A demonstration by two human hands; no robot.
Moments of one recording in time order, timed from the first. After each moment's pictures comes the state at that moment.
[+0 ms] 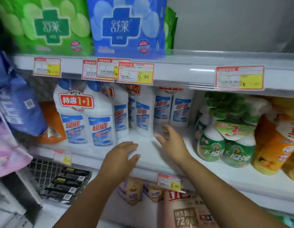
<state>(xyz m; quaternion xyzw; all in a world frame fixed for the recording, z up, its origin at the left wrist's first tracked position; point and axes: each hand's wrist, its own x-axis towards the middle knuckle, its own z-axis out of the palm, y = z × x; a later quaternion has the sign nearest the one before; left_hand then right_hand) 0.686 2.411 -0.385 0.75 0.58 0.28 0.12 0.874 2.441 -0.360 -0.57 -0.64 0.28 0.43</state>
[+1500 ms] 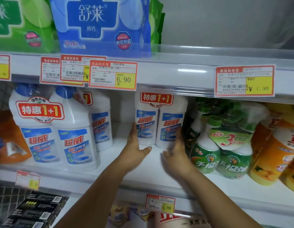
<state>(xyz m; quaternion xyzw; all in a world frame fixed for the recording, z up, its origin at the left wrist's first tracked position) 0.758 2.505 -0.391 0.68 0.48 0.39 0.40 0.920 2.473 -0.399 -0.61 -0.63 0.23 0.42</state>
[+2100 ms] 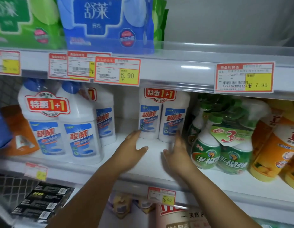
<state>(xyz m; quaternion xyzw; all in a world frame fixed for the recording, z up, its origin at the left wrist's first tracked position) 0.738 2.481 -0.381 0.74 0.53 0.32 0.26 0.911 2.460 -0.394 -0.67 -0.60 0.24 0.37</state>
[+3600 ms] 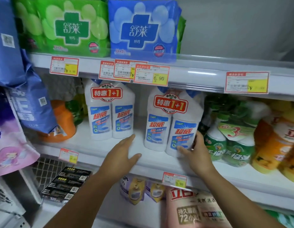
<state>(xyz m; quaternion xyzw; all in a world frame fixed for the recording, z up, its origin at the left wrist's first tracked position) 0.665 2.403 -0.378 0.74 0.59 0.29 0.16 0.909 2.400 -0.370 -0.58 -0.56 0.29 0.53</state>
